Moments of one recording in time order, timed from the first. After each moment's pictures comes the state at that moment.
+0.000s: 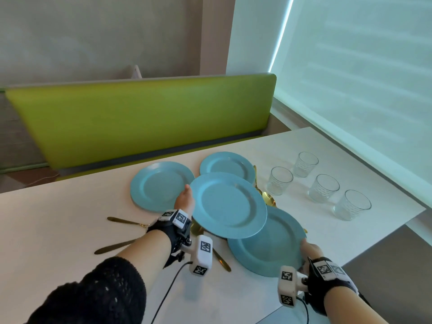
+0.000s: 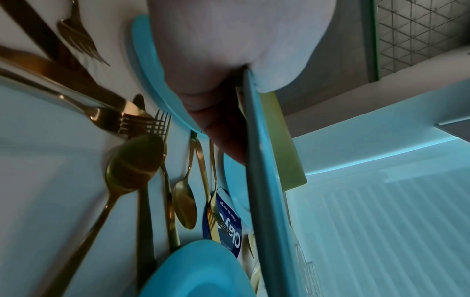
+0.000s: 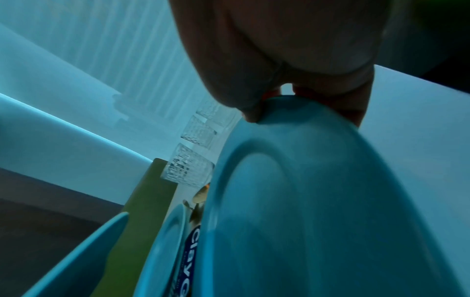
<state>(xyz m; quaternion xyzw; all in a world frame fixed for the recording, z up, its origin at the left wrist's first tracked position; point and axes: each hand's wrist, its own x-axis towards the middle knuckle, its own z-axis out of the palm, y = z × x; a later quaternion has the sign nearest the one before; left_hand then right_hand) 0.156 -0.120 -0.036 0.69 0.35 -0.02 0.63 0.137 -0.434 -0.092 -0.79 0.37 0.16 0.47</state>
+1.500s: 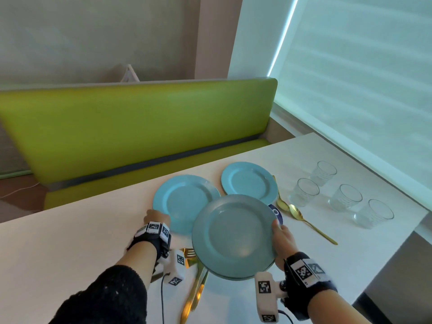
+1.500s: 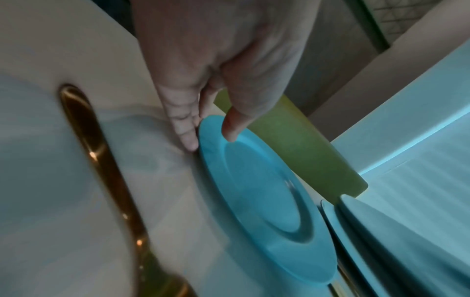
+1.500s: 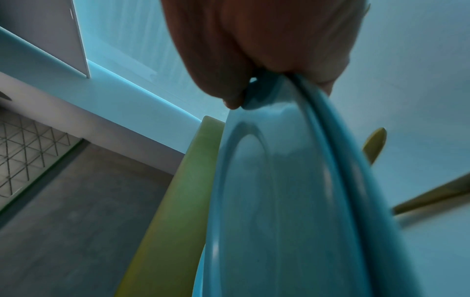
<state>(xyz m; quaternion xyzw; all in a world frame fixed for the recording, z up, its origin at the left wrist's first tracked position) 0.187 0.067 -0.087 0.81 0.40 -0.14 0.41 0.164 -0.239 -0.083 -0.76 0.30 0.08 0.57</state>
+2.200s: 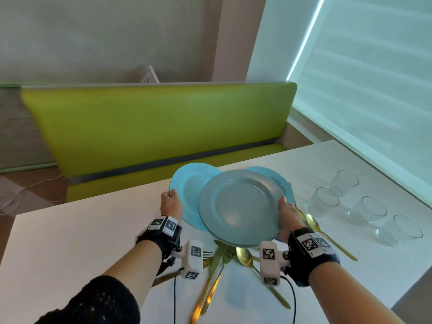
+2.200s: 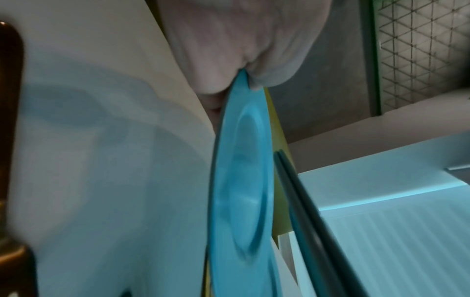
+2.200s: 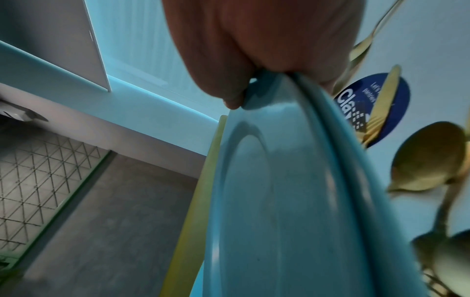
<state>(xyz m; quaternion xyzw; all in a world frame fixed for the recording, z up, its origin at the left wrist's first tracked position) 0.191 0.062 -0.043 0.68 0.38 0.04 0.63 0.216 -0.198 -0.020 -0.73 0.28 0.07 0.61</state>
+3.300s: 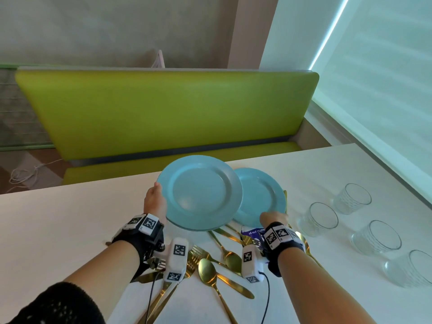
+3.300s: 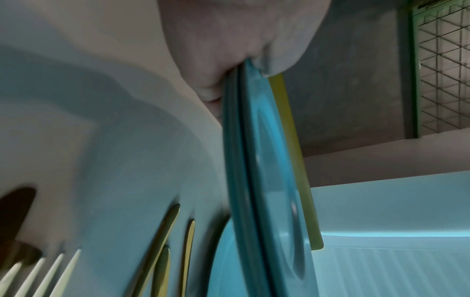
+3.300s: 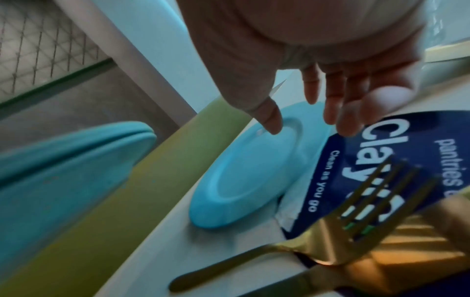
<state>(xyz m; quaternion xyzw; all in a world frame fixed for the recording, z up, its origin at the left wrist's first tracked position) 0.236 -0.001 -0.050 0.56 0.46 0.11 0.68 0.313 -0.249 -0.063 -0.84 0.36 0.18 0.37</state>
